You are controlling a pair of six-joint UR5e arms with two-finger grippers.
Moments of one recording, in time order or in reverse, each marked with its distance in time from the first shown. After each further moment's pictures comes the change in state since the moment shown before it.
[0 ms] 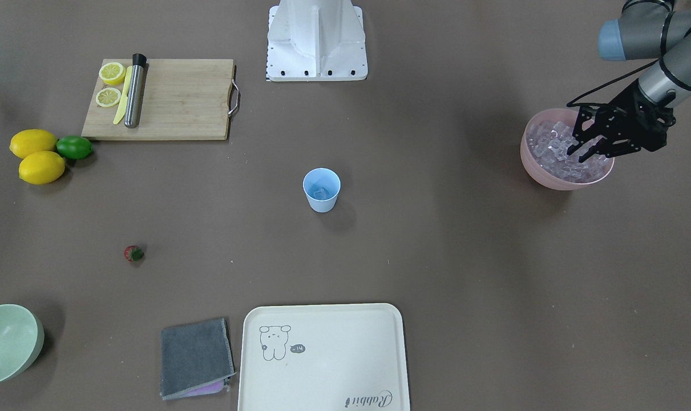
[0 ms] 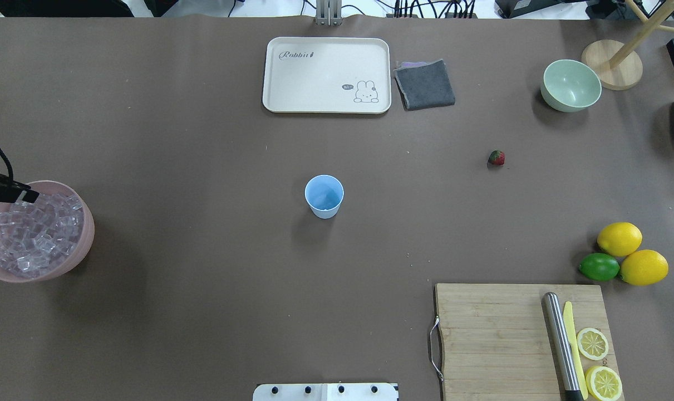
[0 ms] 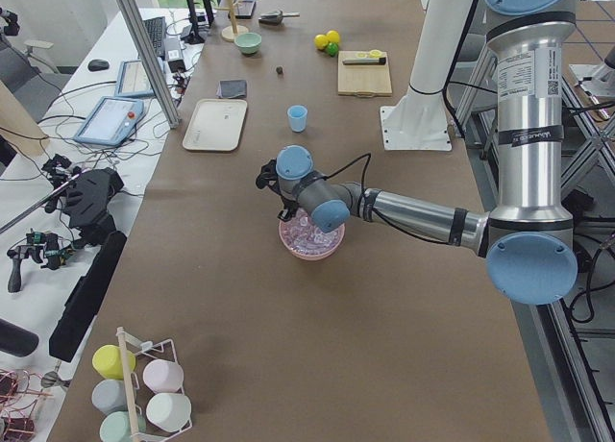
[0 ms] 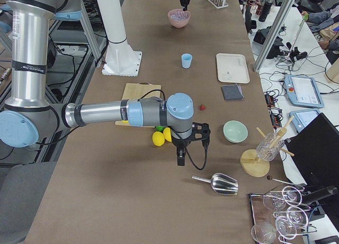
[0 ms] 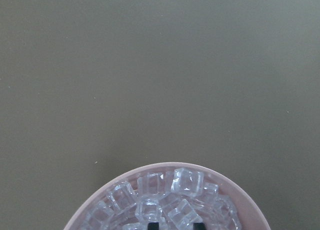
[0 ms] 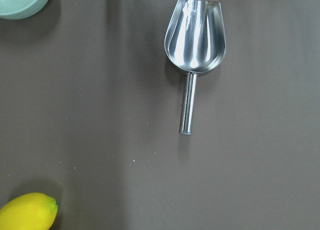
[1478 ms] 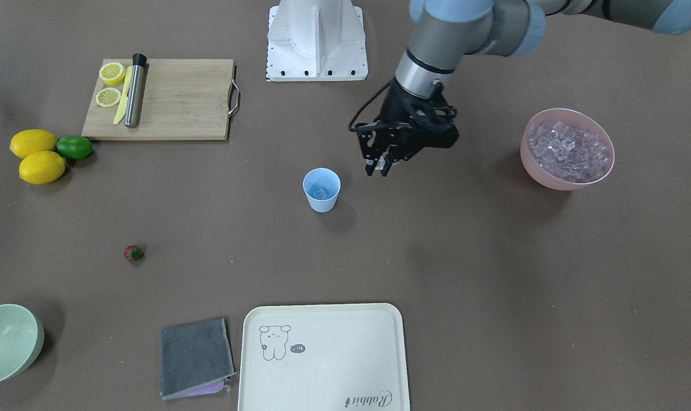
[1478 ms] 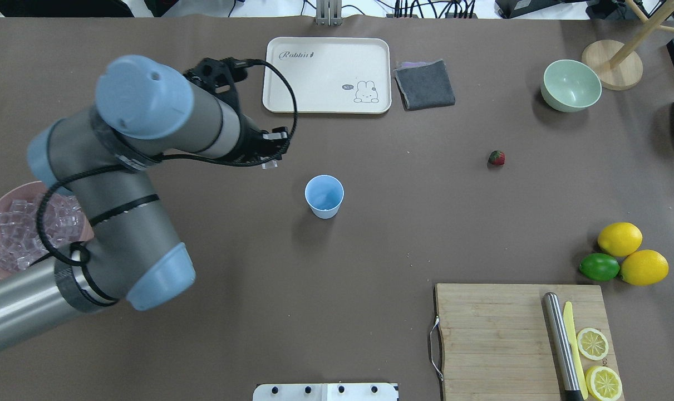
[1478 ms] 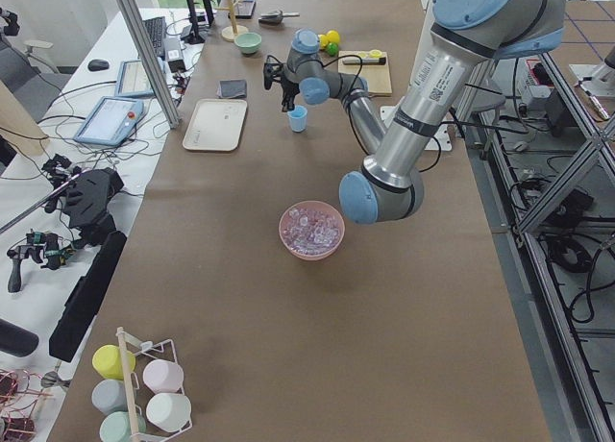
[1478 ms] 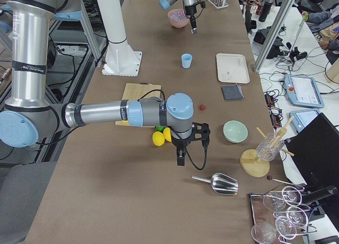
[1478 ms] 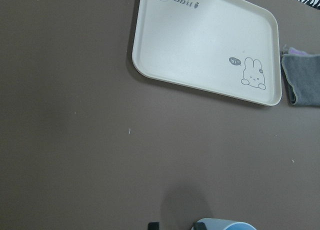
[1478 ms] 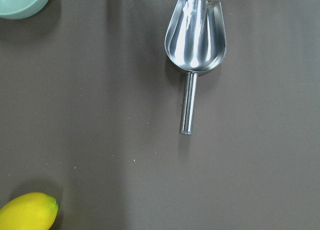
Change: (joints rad) left arm 0.490 -0.742 -0.008 0.476 0.629 -1.015; right arm 0.000 -0.001 0.002 0.000 0.001 0.001
